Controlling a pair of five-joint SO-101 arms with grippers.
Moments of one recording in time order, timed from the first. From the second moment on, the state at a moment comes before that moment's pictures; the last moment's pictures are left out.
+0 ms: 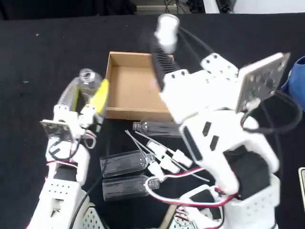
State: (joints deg) left arm 2.4 -69.4 96.0 -29.5 2.2; right arm -26.7 -51.1 11.6 39.1 -2.8
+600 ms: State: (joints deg) left arm 18.7 -69.4 96.0 -22.8 2.2; right arm -29.6 -51.5 19.0 24.7 -2.8
